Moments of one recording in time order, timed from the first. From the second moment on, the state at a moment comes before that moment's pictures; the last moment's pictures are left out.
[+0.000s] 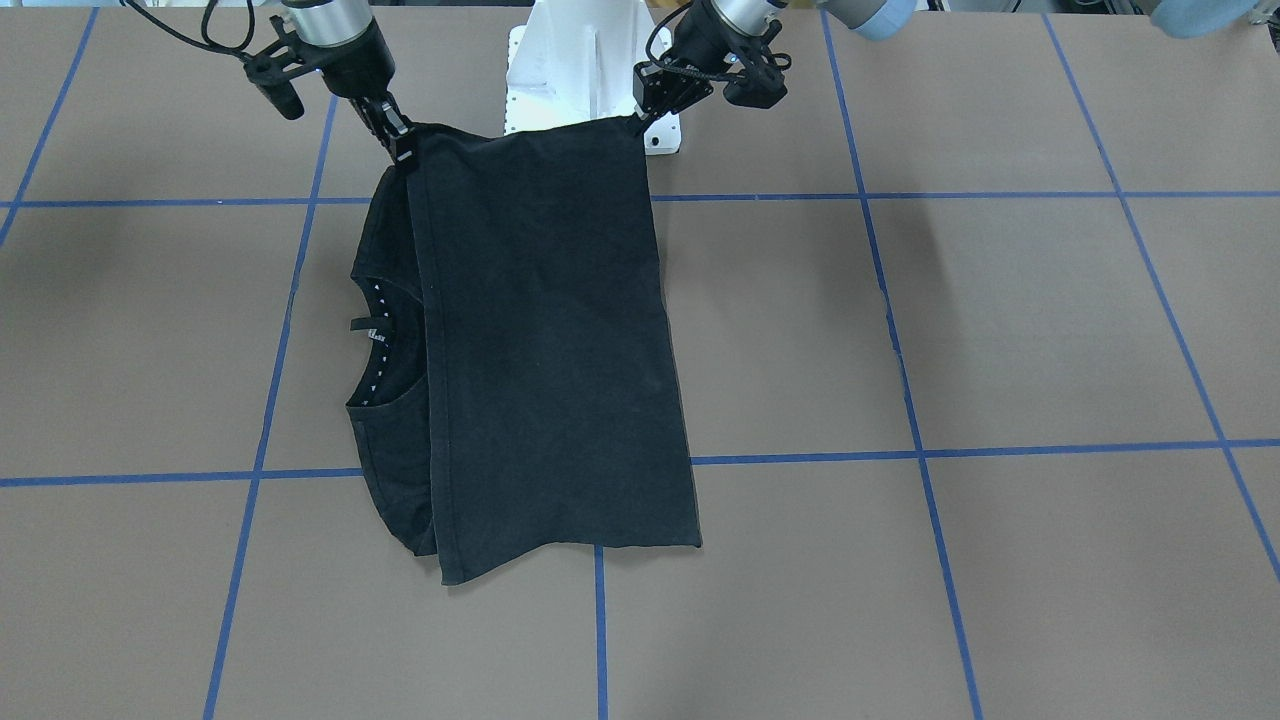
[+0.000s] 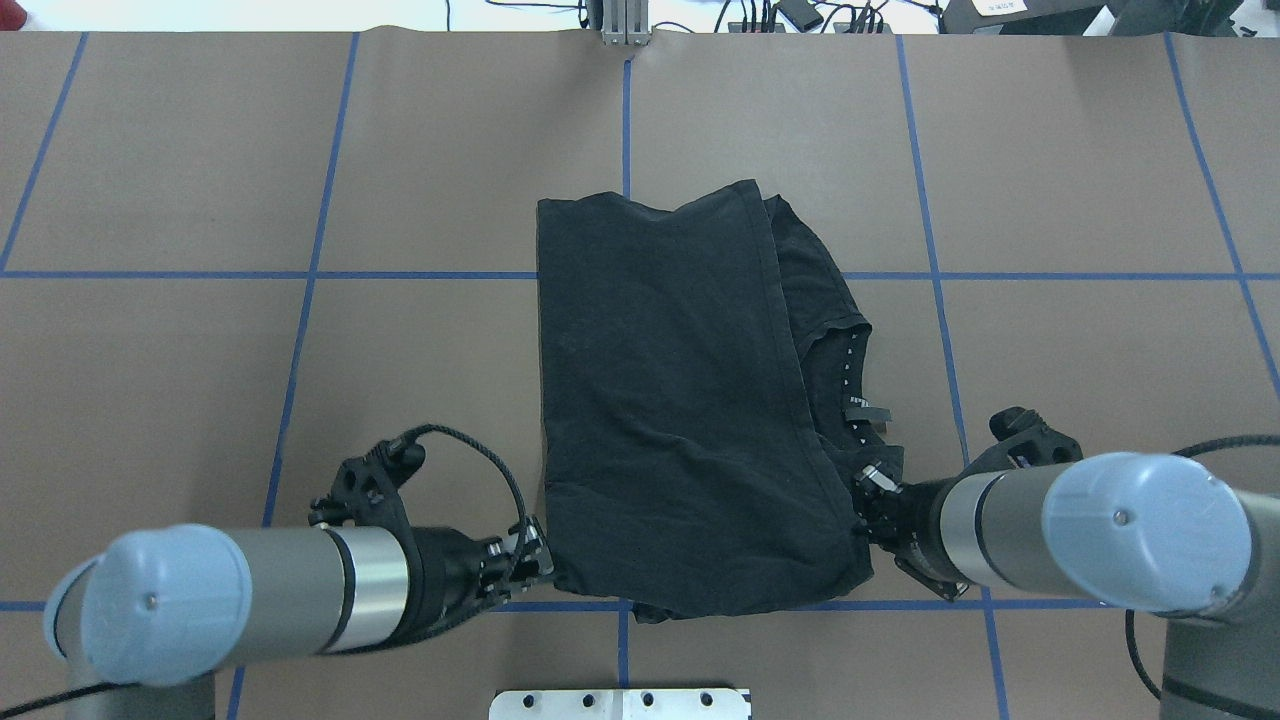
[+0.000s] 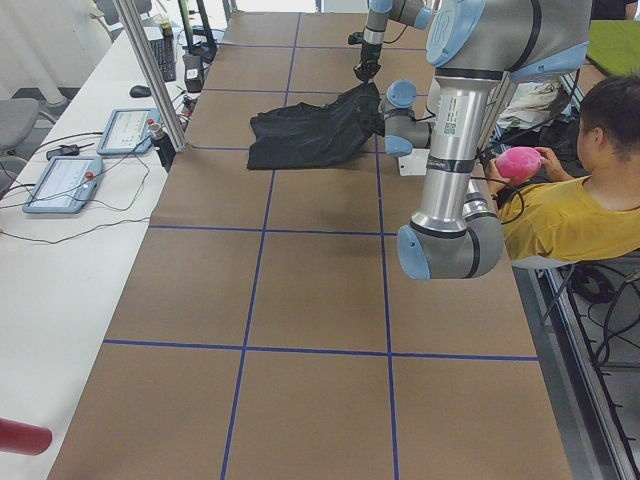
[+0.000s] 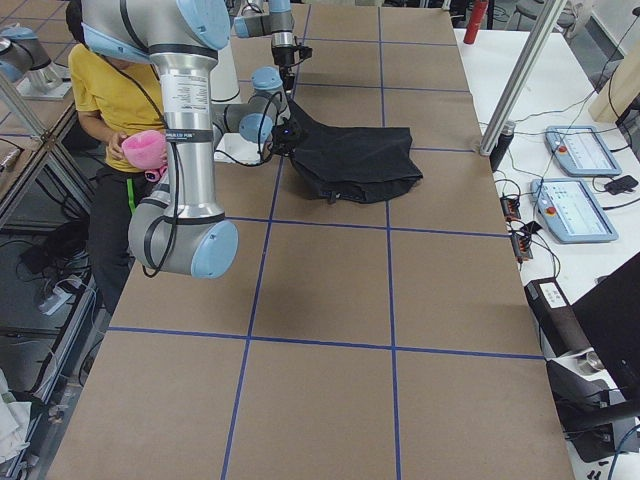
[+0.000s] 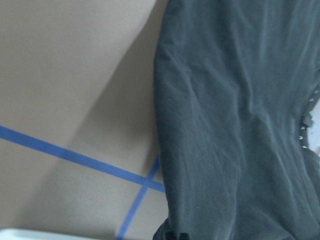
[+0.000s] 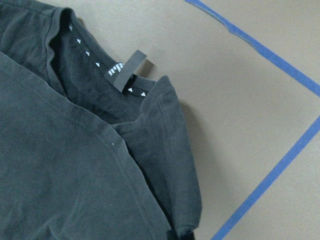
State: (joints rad) left arm -0.24 -1.85 -2.10 -2.17 -1.66 -2.02; right arm 0.34 -1.49 2.30 -1.47 1.71 2.29
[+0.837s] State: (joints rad) left arm -0.68 -2.16 -1.62 -2.18 -1.86 -1.90; right arm 0.75 -1.05 1.78 -1.54 1.99 1.97
